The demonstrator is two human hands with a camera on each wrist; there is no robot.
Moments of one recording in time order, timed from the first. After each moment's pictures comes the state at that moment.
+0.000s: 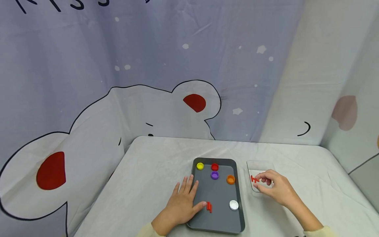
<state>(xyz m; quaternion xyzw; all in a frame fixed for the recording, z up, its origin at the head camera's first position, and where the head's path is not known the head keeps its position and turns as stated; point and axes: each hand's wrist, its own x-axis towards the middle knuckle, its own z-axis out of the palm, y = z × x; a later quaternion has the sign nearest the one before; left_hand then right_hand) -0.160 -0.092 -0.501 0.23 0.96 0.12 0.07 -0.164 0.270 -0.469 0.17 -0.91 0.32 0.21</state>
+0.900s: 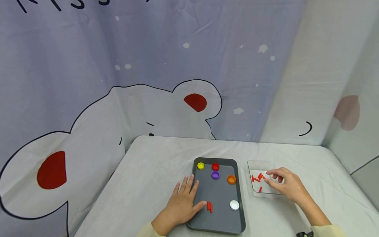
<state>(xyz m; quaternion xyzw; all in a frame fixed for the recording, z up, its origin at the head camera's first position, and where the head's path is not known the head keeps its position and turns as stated) -0.161 -0.093 -0.503 0.22 0.96 0.12 0.08 -0.180 0.307 -0.480 0.13 -0.92 0.30 0.21</state>
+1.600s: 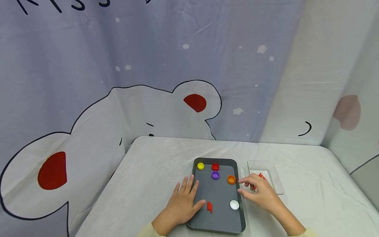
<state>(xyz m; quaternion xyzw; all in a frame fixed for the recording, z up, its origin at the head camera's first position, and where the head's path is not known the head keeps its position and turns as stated) -0.158 -0.093 -0.501 0.22 0.97 0.12 0.07 -0.161 0.221 -0.484 0.22 -0.88 0.36 0.19</state>
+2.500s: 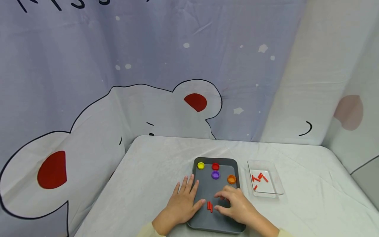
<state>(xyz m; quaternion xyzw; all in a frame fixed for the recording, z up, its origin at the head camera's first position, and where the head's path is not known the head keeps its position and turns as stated) -0.159 -0.091 -0.501 0.22 0.97 0.10 0.06 -0.147 0.153 -0.503 0.30 -0.90 0.31 0.09</state>
